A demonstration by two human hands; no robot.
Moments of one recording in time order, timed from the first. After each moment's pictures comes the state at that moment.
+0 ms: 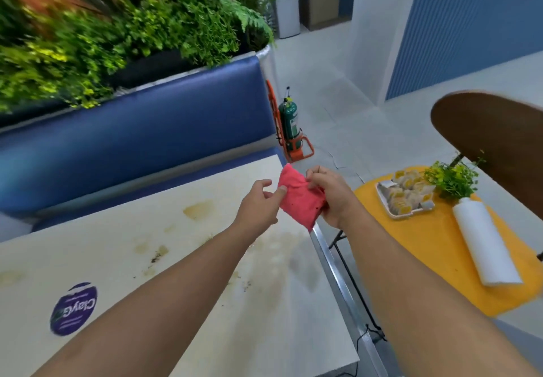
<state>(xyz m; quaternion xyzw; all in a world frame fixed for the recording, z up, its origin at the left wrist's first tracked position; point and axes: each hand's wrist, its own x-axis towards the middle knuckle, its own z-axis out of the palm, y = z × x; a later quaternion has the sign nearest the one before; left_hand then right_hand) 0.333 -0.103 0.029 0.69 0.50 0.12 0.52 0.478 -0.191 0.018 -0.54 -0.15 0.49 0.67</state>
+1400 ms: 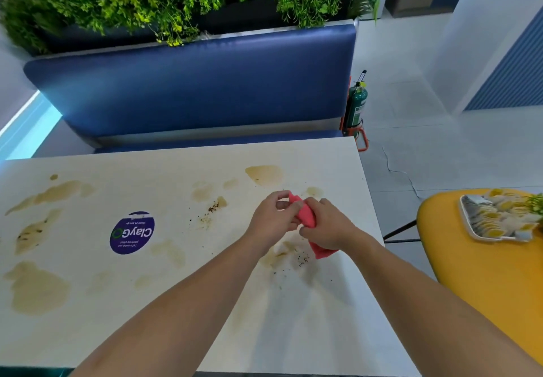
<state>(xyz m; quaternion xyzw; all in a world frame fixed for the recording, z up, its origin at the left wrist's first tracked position) 0.176 -0.075 -0.042 0.52 0.53 0.21 0.63 0.334 -0.128 -0.078 -0.72 -0.57 0.36 0.18</state>
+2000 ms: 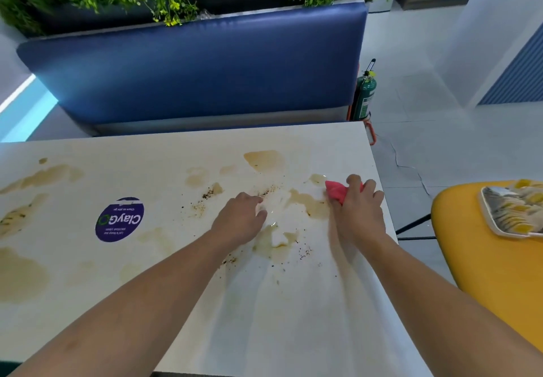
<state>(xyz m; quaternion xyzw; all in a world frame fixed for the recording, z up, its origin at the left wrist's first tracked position) 0.117 -0.035 -0.103 0.81 0.53 -0.06 0.22 0.358 -0.133 -0.133 -0.87 -0.43 0.13 0.20</state>
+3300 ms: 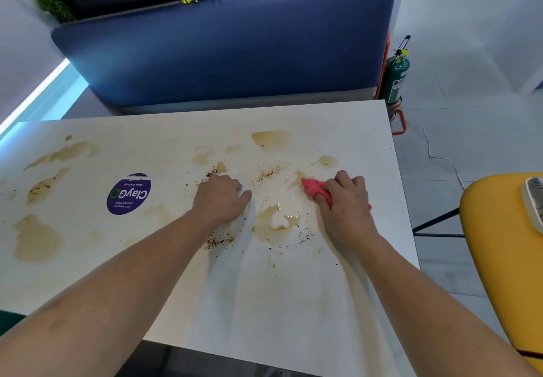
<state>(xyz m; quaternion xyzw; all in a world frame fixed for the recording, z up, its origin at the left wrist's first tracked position) 0.096 -0.028 -0.117 0.80 0.59 -0.13 0.04 0.342 -0.141 -0.173 -0.75 -0.59 0.11 0.29</state>
